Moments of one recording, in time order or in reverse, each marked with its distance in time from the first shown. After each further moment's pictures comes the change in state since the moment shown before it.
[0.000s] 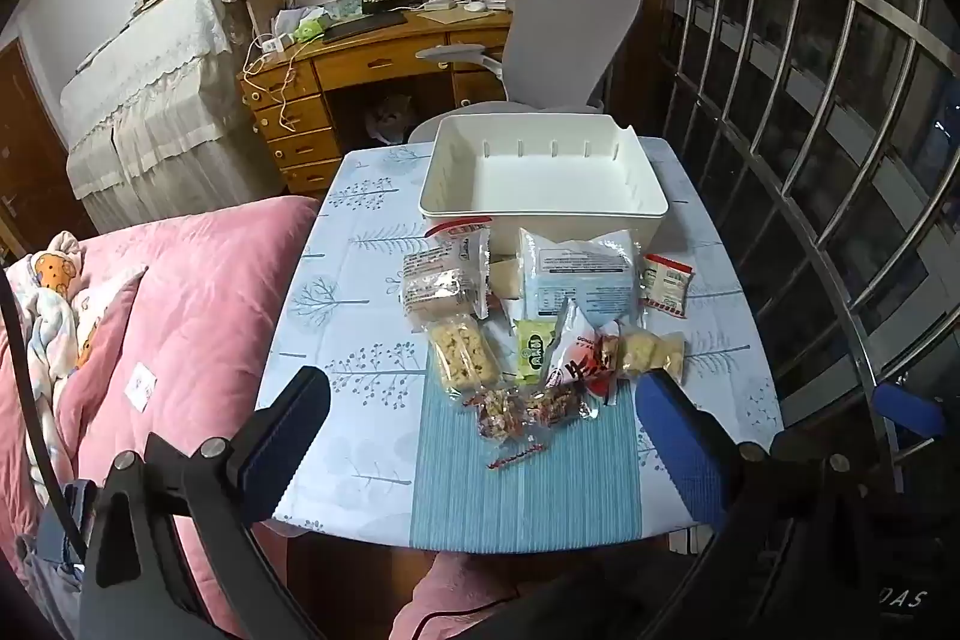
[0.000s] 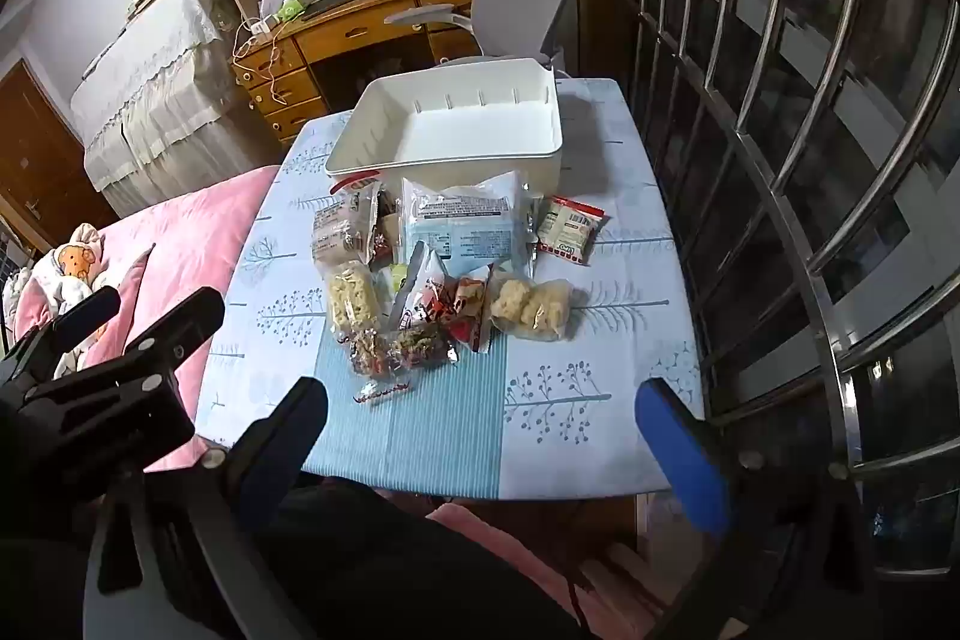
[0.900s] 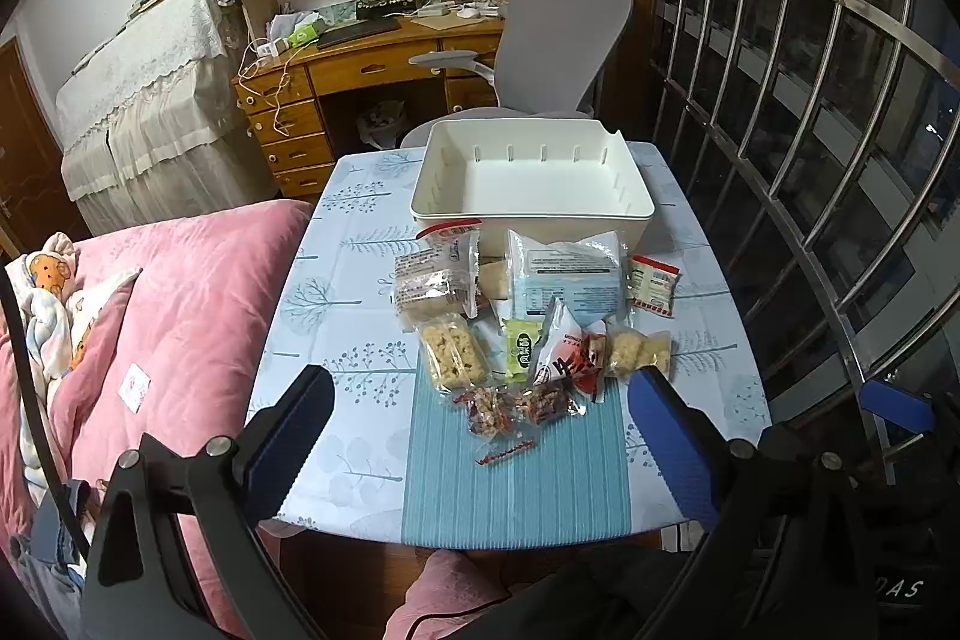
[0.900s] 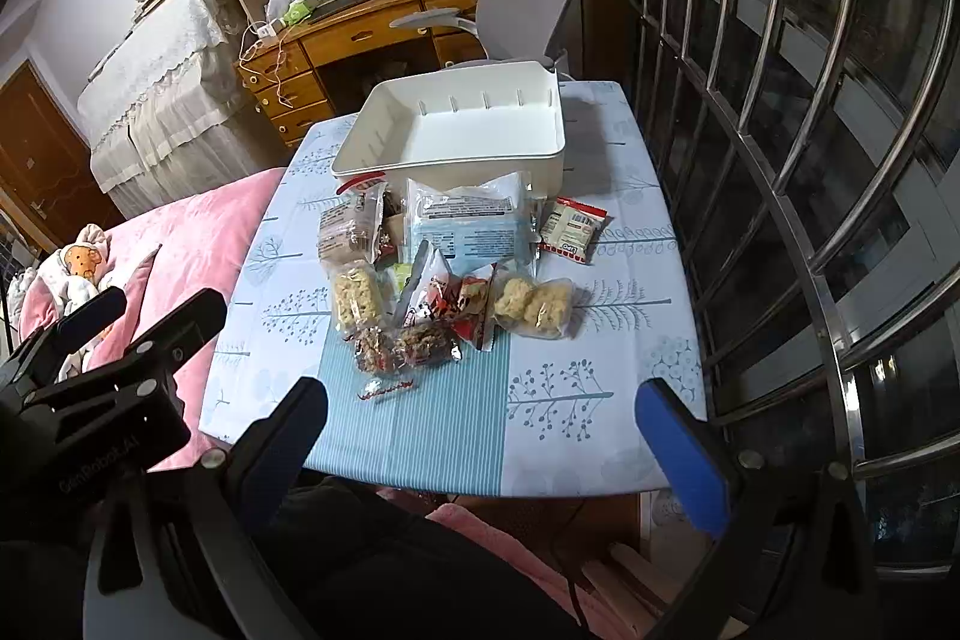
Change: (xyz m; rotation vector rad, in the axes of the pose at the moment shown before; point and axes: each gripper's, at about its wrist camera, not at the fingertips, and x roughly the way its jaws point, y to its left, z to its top) left arm -0.009 -0.008 0.001 0.003 -0.016 -0.011; right arm -0.005 -0.003 -0.006 -0.001 -0.008 0.001
